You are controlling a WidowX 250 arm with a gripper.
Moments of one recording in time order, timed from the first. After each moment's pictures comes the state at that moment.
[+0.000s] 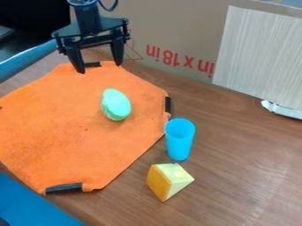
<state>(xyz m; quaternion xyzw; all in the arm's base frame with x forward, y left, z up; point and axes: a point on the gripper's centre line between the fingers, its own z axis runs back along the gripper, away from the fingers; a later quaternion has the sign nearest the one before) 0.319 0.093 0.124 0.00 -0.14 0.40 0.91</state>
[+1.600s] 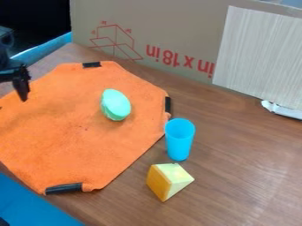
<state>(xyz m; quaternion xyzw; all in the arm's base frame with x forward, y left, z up) 0.230 0.235 0.060 0.02 -0.10 0.32 0.94</state>
